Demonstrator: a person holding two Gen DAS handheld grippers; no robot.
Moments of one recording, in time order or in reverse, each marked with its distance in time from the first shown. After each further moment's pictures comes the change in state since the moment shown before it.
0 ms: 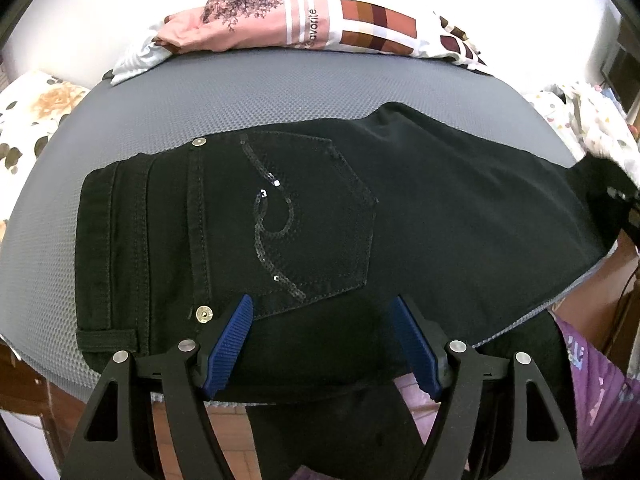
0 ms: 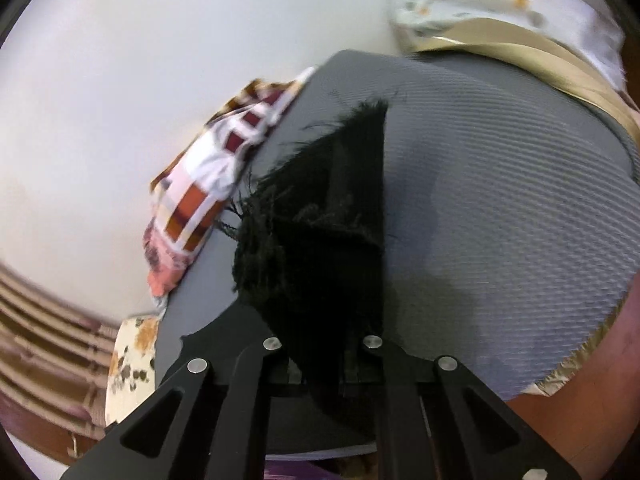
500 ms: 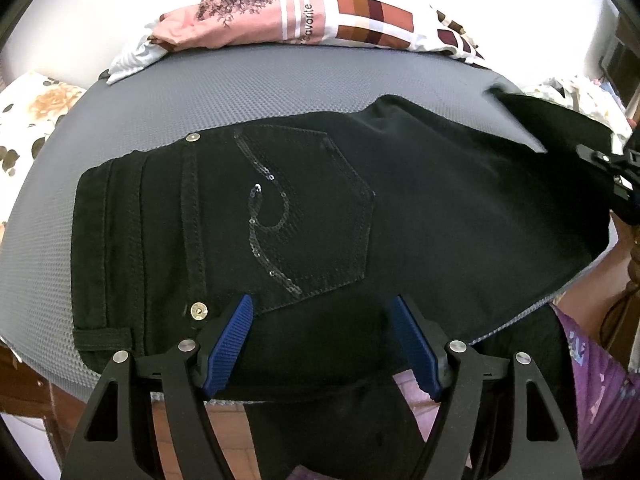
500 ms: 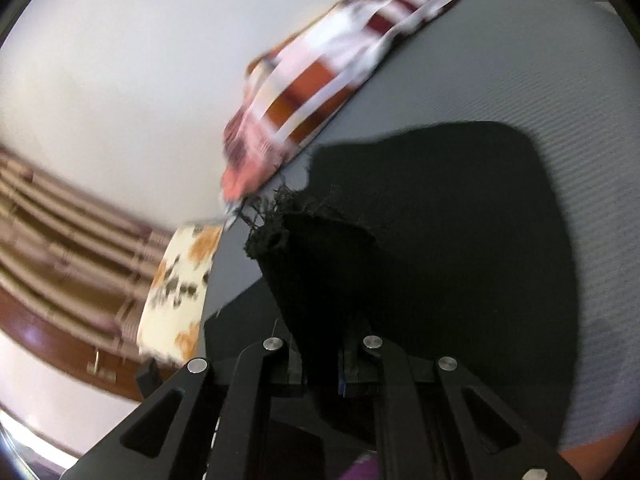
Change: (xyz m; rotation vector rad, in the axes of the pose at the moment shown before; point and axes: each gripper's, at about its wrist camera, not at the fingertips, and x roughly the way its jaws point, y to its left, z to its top) left arm 0.004 -0.004 -0.001 0.014 0.016 0.003; right arm 0.112 0.146 -0.077 -0.195 0.282 0.242
